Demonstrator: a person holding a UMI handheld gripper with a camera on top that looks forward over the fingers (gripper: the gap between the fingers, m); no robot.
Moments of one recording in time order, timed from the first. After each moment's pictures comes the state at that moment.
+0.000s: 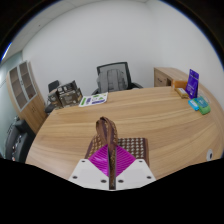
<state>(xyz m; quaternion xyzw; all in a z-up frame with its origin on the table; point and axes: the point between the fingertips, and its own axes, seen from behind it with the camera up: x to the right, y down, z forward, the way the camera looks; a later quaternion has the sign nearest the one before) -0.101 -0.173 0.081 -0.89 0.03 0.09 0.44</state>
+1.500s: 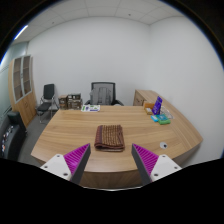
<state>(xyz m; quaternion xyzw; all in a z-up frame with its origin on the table) -0.107 -0.449 0.270 -0.87 0.03 -0.05 0.49</state>
